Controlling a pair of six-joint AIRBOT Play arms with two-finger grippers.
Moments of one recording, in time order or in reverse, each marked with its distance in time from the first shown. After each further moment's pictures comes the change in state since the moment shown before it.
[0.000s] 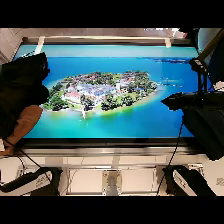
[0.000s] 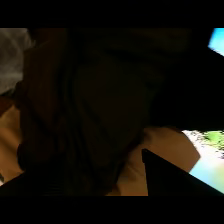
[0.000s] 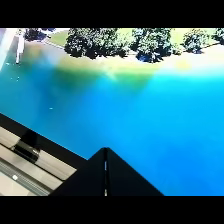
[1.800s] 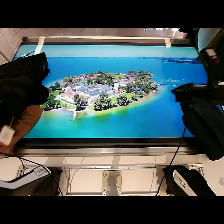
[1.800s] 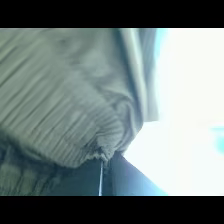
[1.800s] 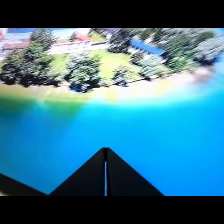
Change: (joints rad) left arm 0.689 0.019 -0.401 -1.452 0.174 0.522; right arm -0.002 0.003 0.118 -0.187 -0.084 0.000
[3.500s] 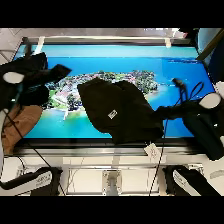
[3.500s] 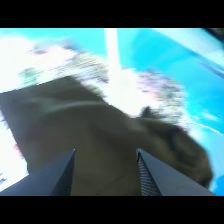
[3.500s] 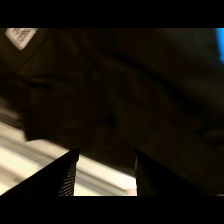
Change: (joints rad) left arm -0.735 -0.068 0.045 -0.039 0.314 0.063; right arm 0.033 -0.110 -0.385 0.232 0.046 0.101
